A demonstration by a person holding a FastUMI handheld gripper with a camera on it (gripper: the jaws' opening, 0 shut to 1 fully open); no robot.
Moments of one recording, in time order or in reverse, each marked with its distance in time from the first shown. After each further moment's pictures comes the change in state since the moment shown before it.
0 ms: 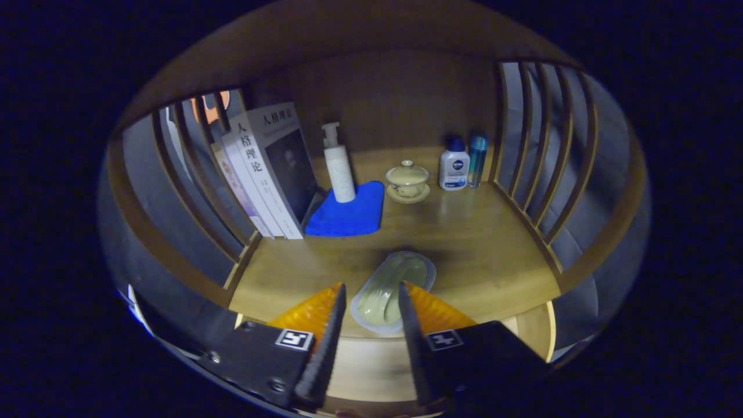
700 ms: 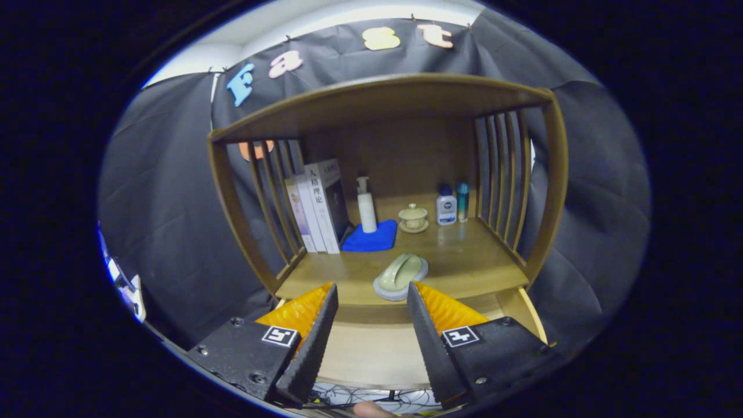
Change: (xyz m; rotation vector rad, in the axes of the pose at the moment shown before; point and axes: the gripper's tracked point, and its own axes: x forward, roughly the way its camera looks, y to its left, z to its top) arm -0.152 0.010 -0.053 -0.040 -0.365 0.084
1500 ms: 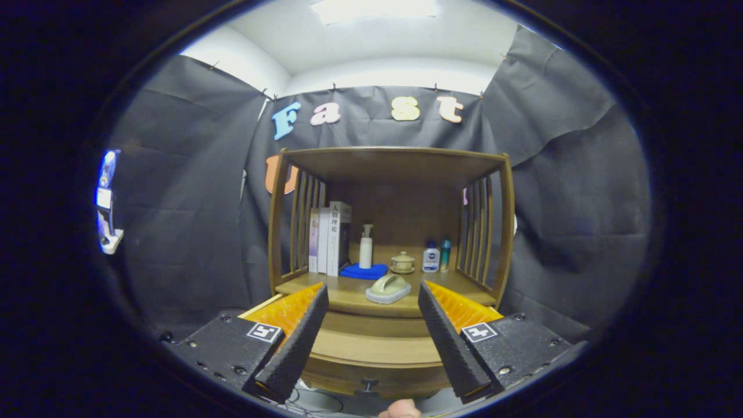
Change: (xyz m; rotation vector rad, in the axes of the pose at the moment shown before) arm -0.086 -0.001 -0.092 -0.186 -0.387 -0.040
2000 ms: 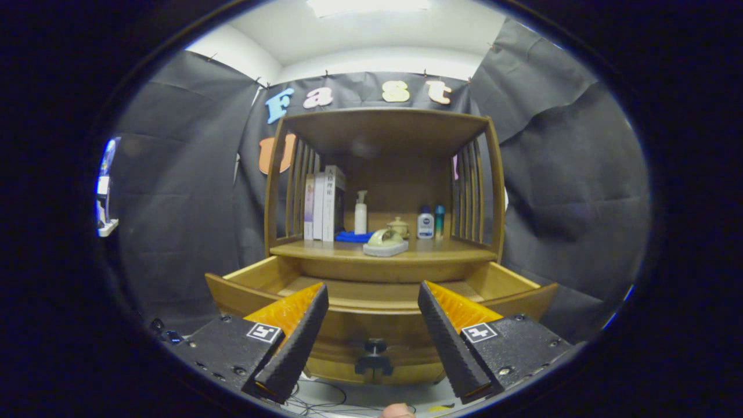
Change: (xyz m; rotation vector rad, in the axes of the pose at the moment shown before) arm -0.001 -0.006 -0.116 0.052 0.123 -0.053
